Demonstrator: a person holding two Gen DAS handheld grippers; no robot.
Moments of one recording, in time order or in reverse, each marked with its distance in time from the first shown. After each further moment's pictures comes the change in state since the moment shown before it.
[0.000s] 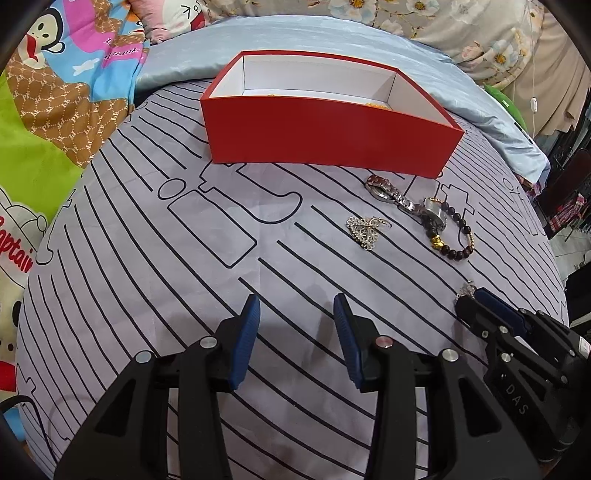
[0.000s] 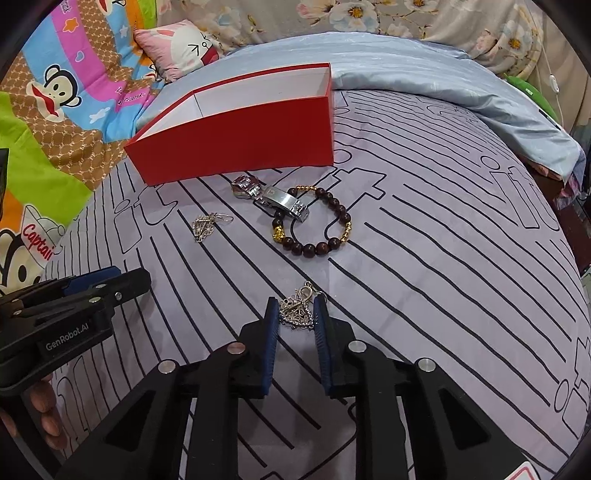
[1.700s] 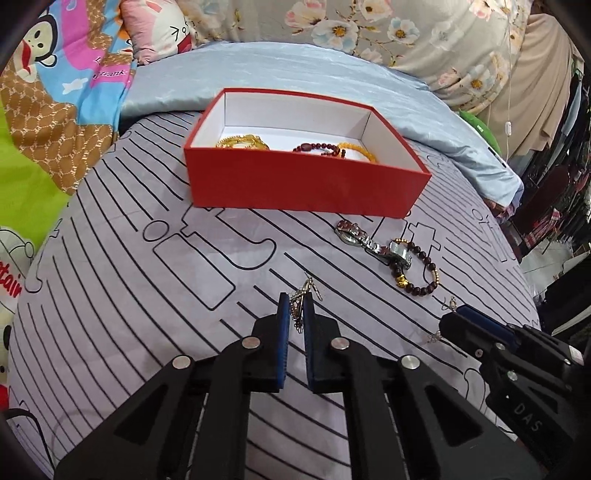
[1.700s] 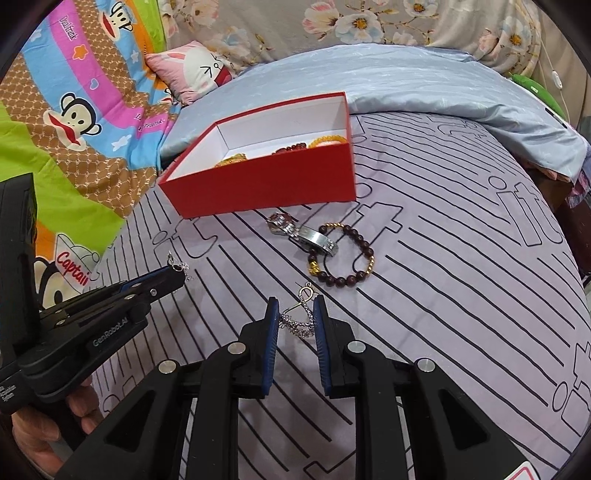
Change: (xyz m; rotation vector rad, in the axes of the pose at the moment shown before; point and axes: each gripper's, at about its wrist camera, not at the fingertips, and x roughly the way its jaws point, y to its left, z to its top) left arm -0.022 -0.005 0.015 -0.004 -0.117 -0.106; right arm -0.036 0.011 0.019 0.036 -0.051 0.102
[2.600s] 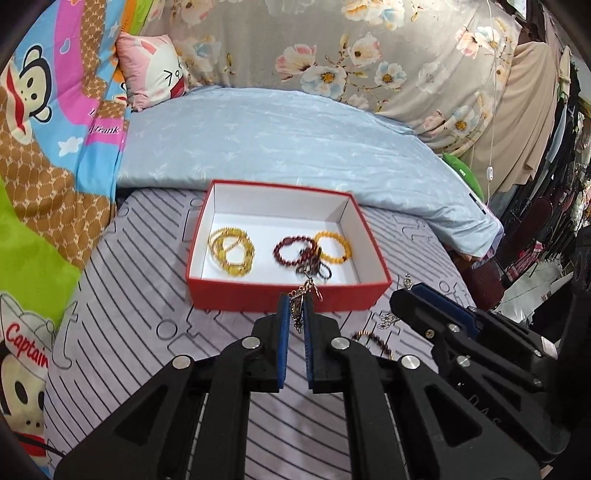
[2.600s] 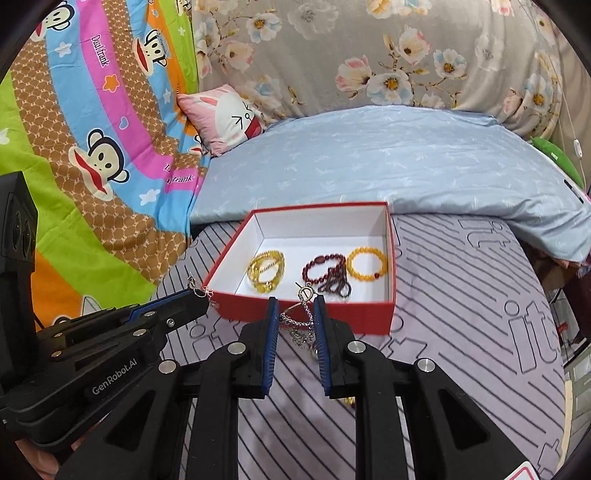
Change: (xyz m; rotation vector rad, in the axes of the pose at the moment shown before) left arm -0.051 -0.008 0.085 0.000 -0.137 -0.055; right arm -0.025 0.036 0.101 -0.081 -0.188 0.037
